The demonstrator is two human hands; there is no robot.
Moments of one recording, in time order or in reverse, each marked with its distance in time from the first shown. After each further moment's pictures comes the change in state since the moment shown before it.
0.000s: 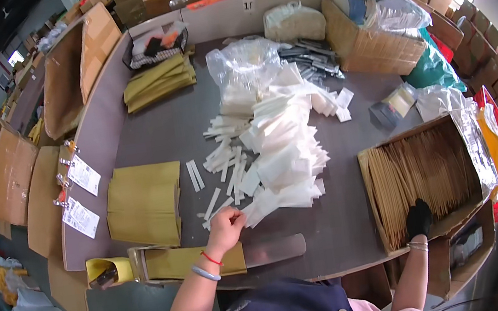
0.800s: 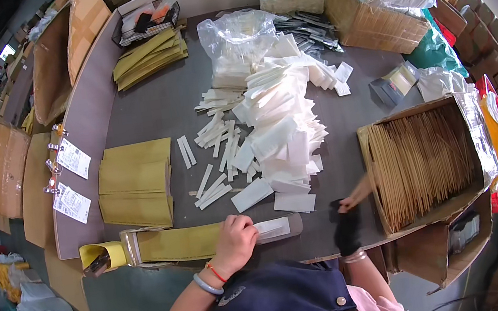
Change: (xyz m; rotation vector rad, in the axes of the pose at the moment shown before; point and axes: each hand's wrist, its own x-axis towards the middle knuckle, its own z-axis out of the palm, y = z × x) left_hand -0.079 0.035 0.016 0.481 -0.120 0.460; right_hand -0.153 -0.143 0.072 1.079 -0.175 -0.156
